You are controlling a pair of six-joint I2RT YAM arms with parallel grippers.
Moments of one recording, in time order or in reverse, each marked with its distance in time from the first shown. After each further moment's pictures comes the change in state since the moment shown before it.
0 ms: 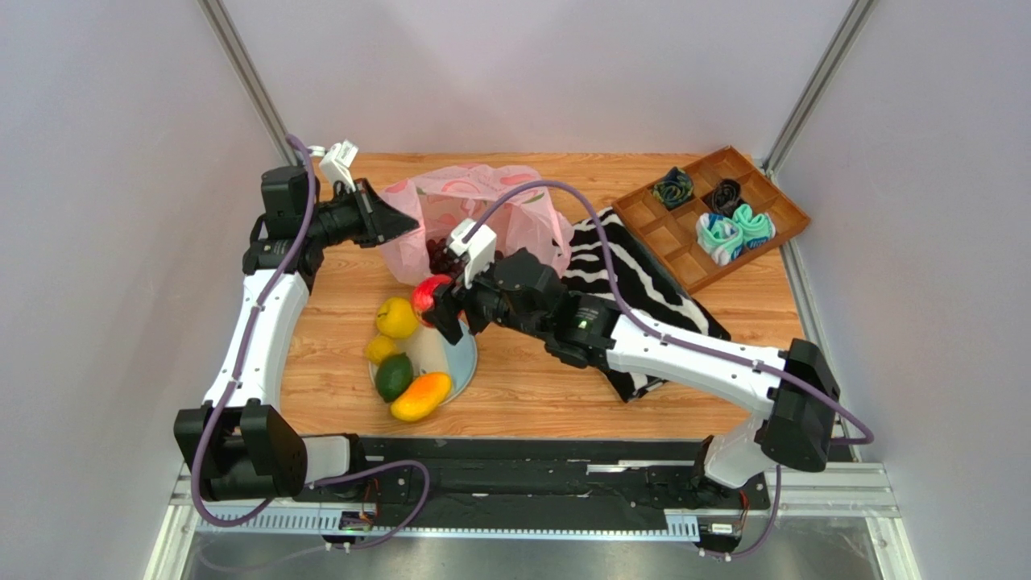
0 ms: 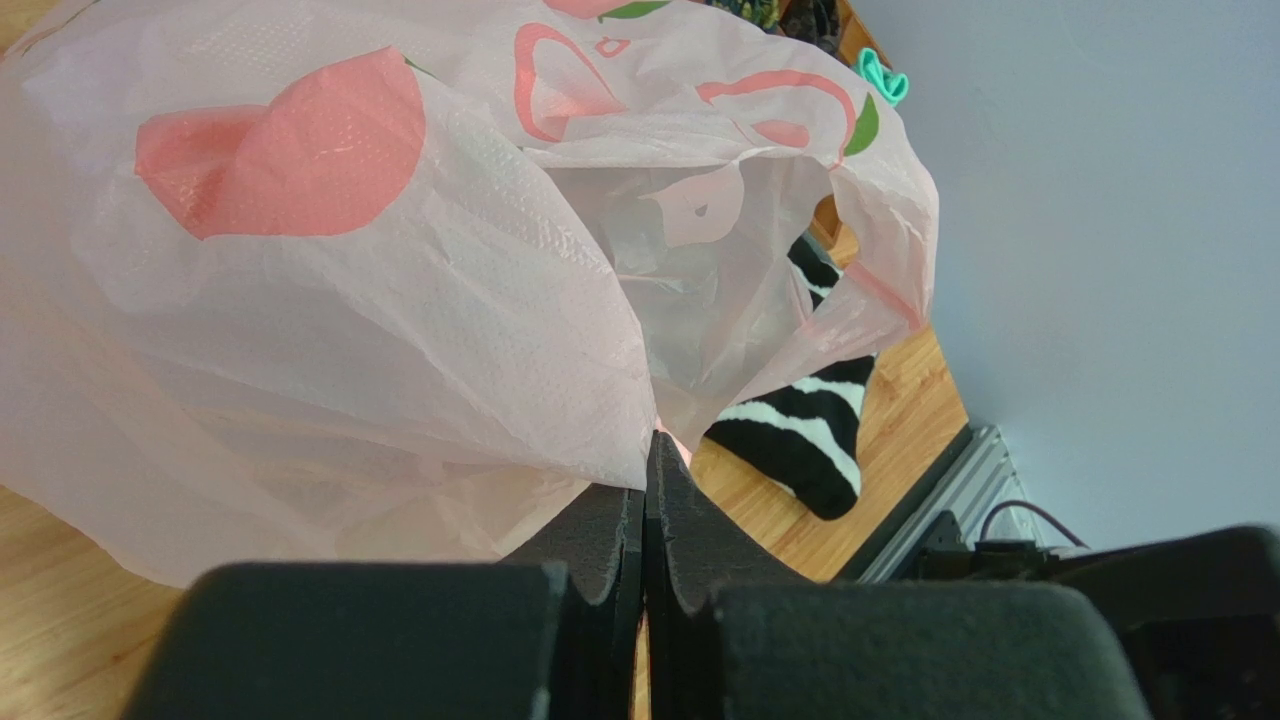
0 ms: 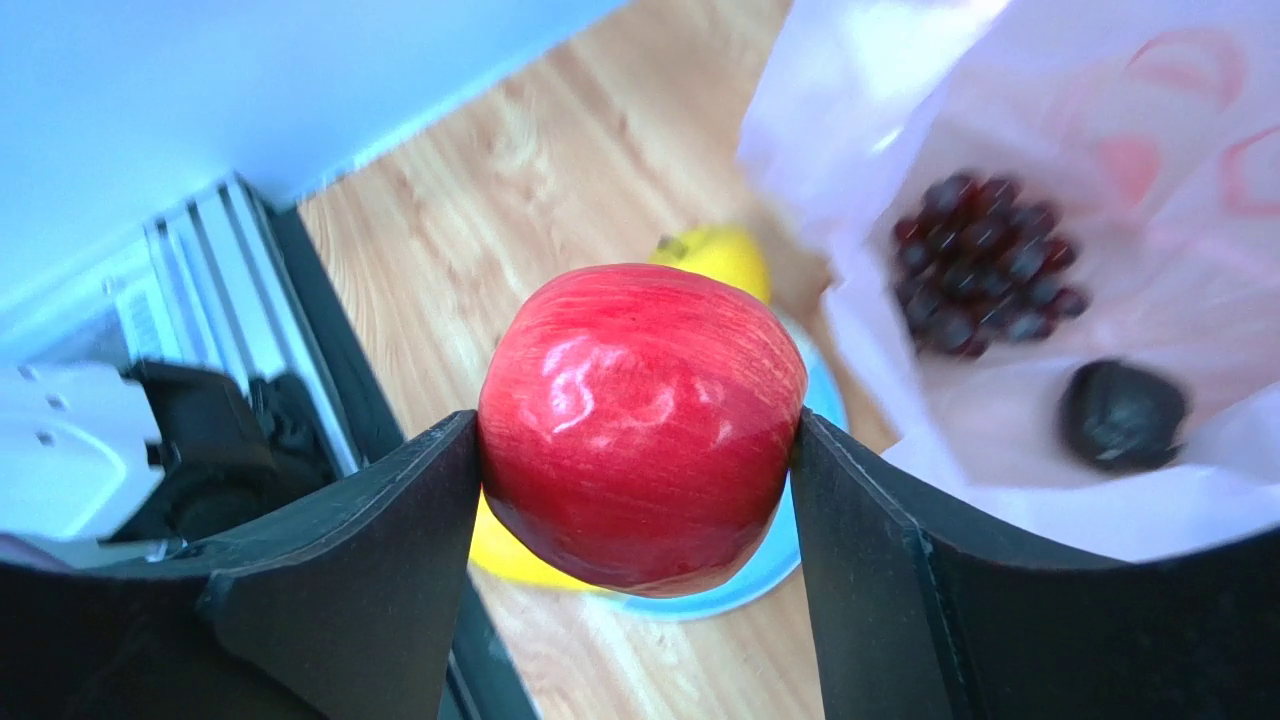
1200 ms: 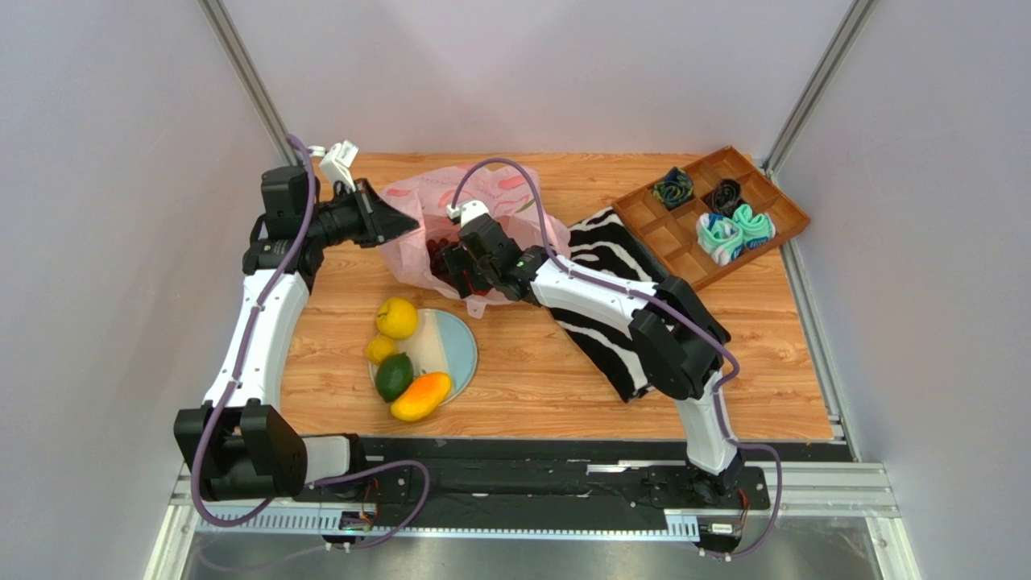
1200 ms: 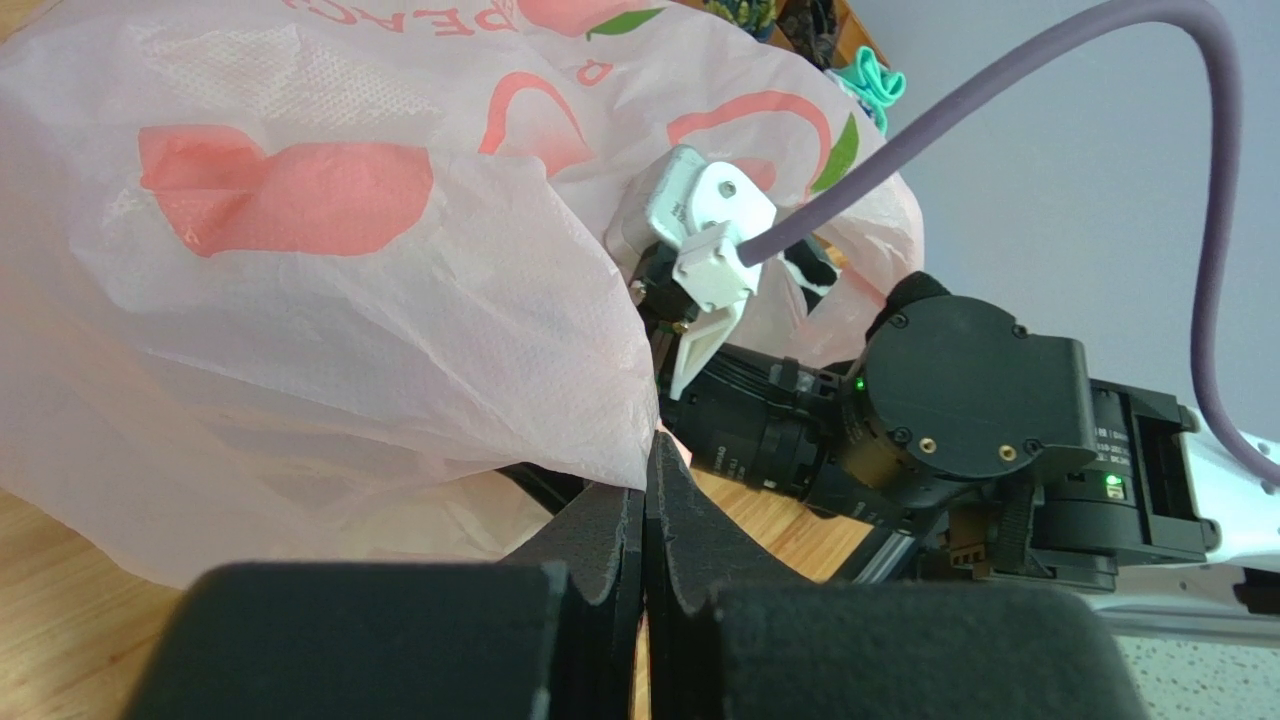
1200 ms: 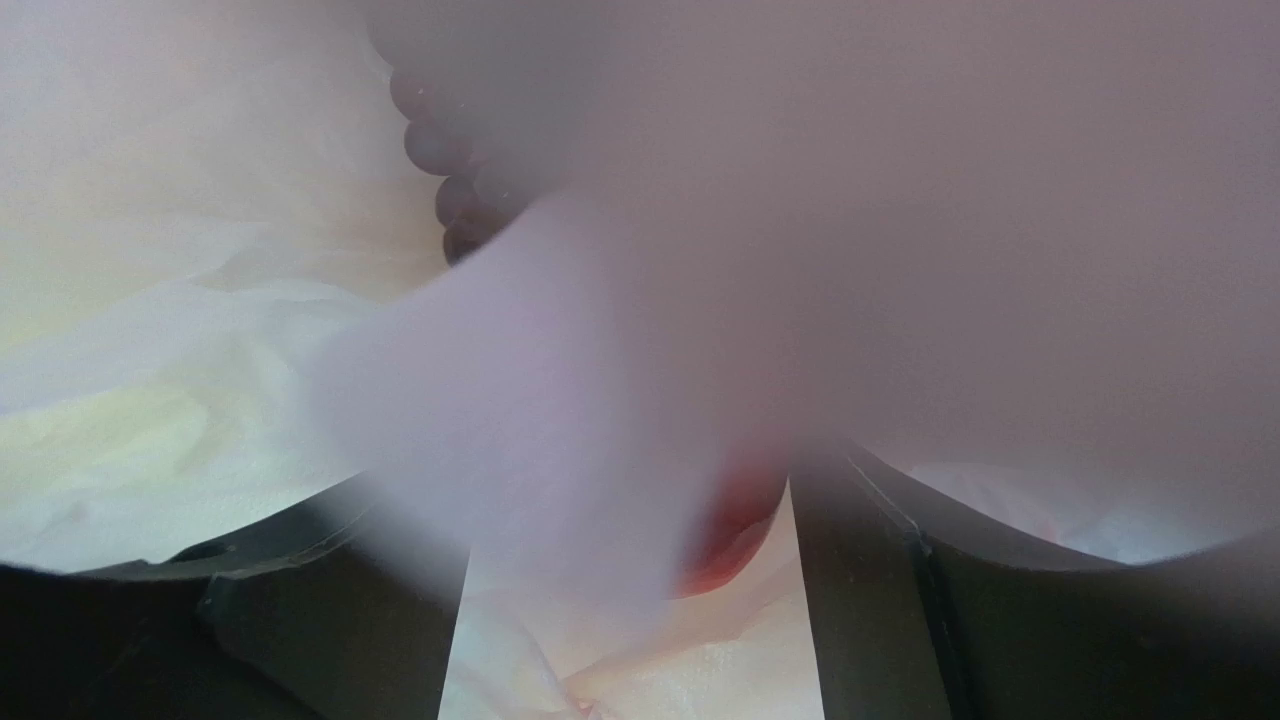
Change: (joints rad) left arm 0.000 0.000 0.000 0.000 0.004 -0.001; right arm -0.249 0.515 0.336 -0.203 0.154 0.026
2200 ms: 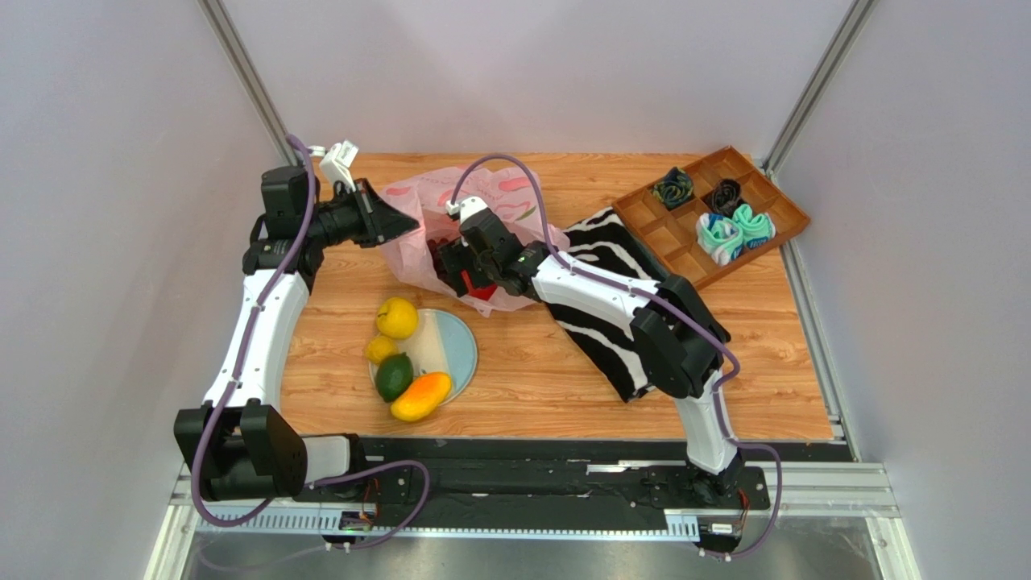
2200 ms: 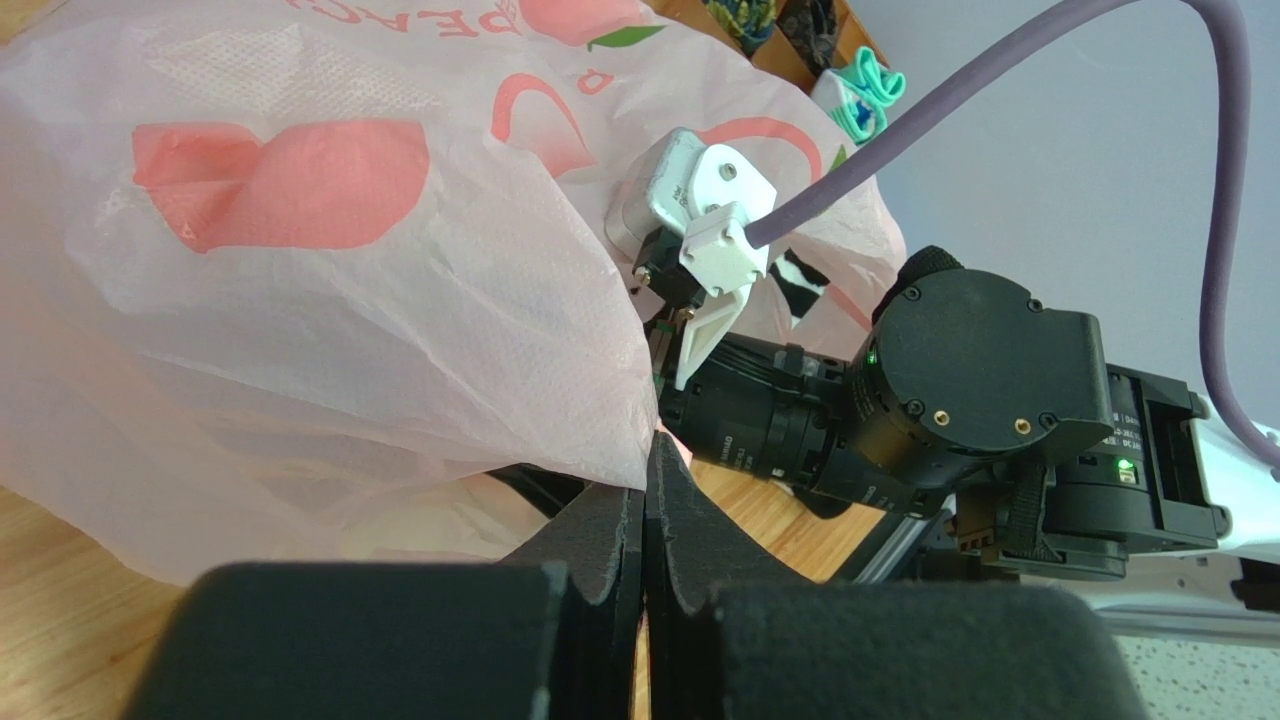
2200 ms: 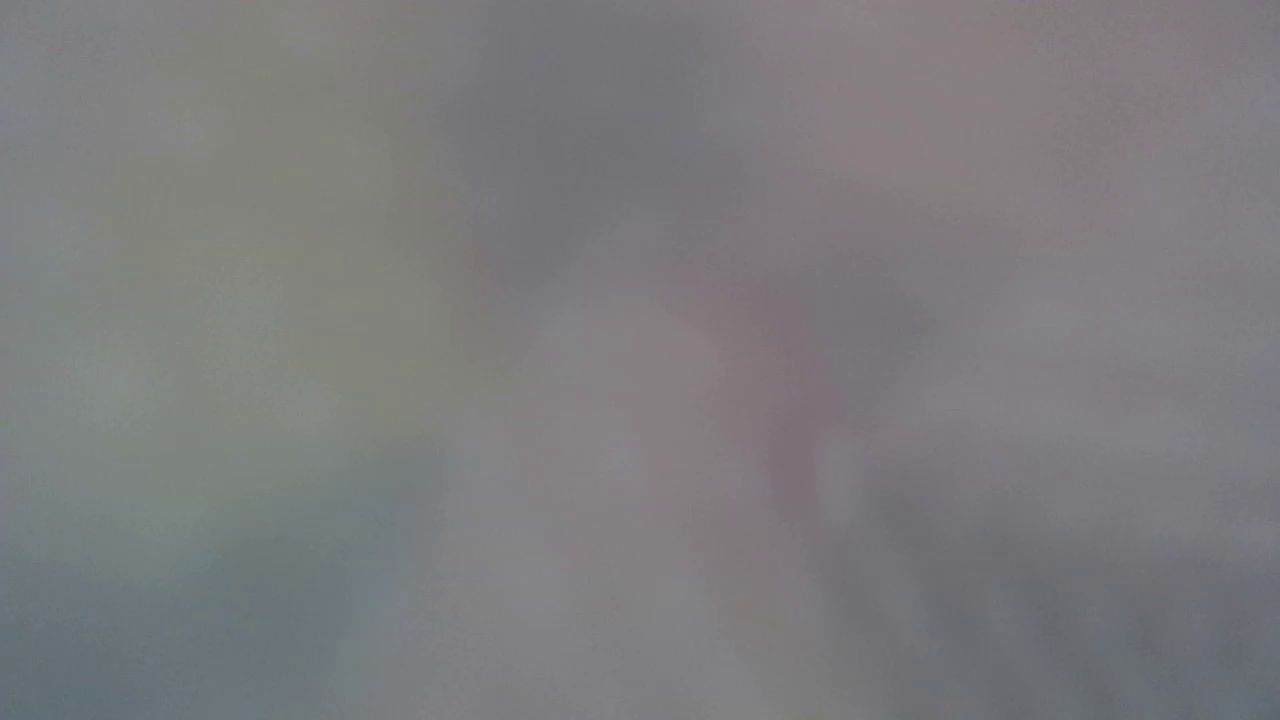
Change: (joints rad) left arm 0.000 0.000 0.000 0.000 0.000 0.000; right arm -0.011 0.011 0.031 -0.019 -0.051 -0.010
